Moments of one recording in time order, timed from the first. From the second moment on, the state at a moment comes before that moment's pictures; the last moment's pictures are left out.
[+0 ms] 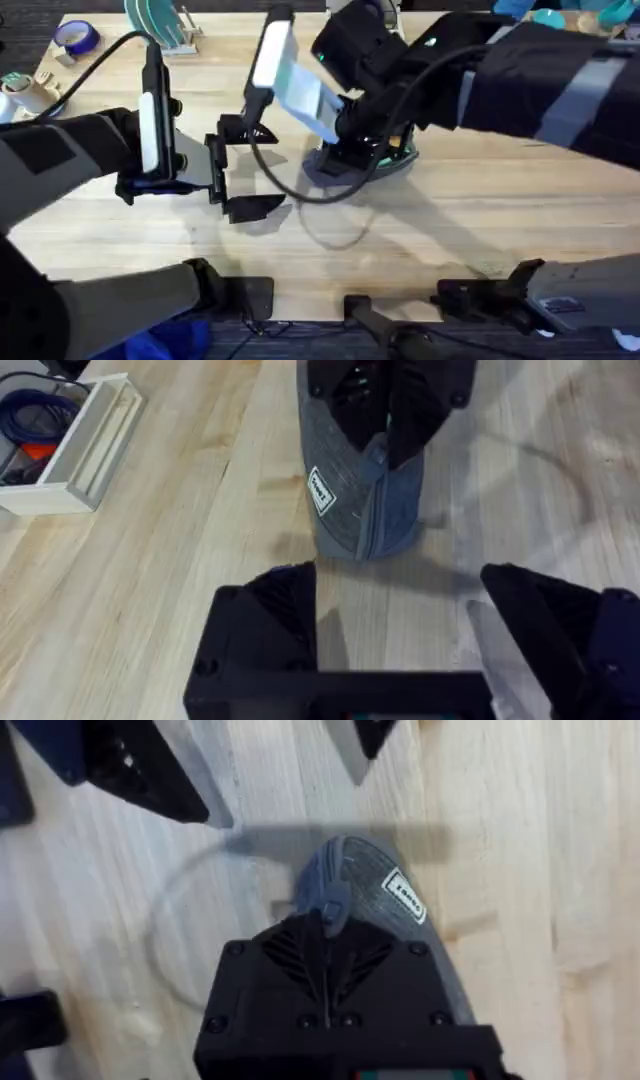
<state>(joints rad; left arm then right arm) 0.37 1.43 0.63 -0.97 1.16 2.04 0.80 1.63 1.25 -0.79 -0.19 -0.55</state>
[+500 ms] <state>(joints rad) 0.37 1.43 0.63 -0.97 1.16 2.04 0.65 1.64 1.25 -0.85 -0.46 -0.49</state>
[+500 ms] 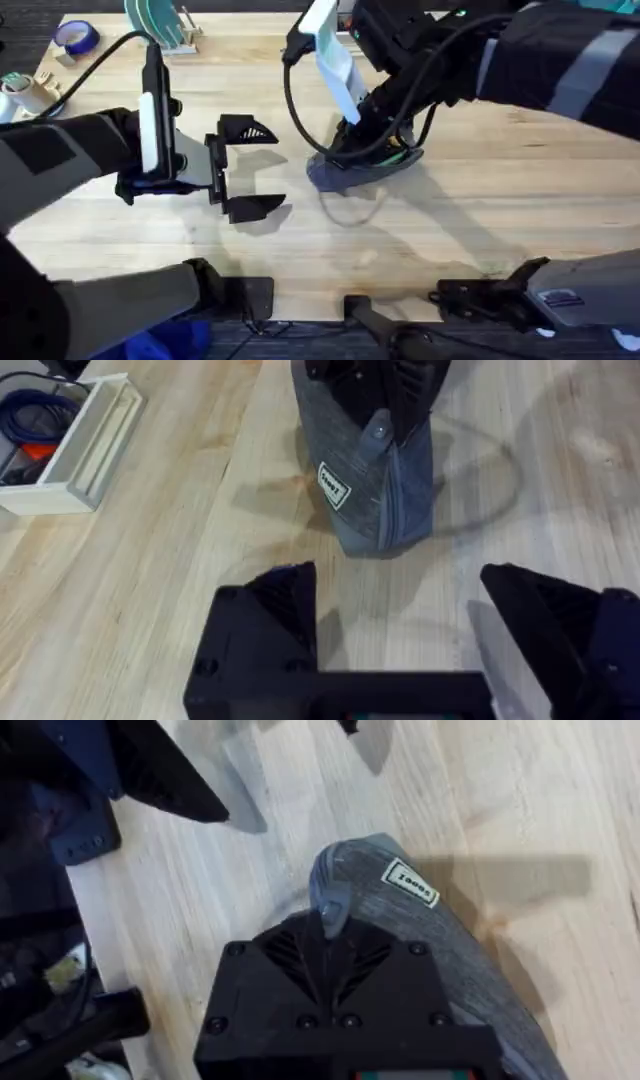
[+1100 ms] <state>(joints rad) 0.37 1.43 0.63 -0.97 1.16 2.03 0.64 1.64 1.25 -0.74 -0.46 -0.32</state>
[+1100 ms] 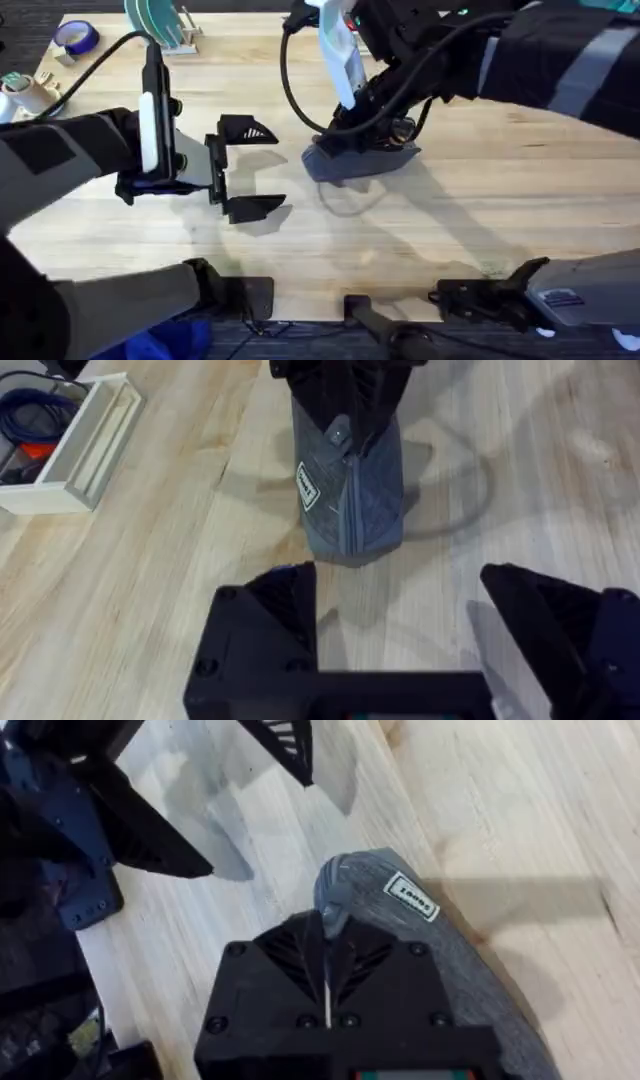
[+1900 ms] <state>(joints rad) 0.23 1.51 0.63 -0.75 1.22 1.65 0.66 1.67 1.25 -0.73 -0.46 -0.30</state>
